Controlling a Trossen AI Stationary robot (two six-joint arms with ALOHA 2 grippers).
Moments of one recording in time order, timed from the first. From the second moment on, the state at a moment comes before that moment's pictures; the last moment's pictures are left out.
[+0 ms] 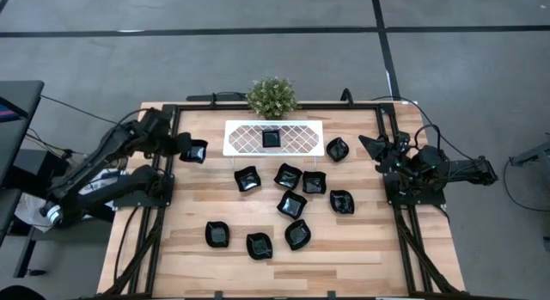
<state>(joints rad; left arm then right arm) 0.81 0.80 0.72 -1.14 0.08 -0.77 0.08 0.01 0.09 0.25 0.58 0.52</state>
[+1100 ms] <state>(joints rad) 0.57 1.18 1.06 -0.70 0.08 -0.93 0.08 0.01 0.09 0.25 0.58 0.52</state>
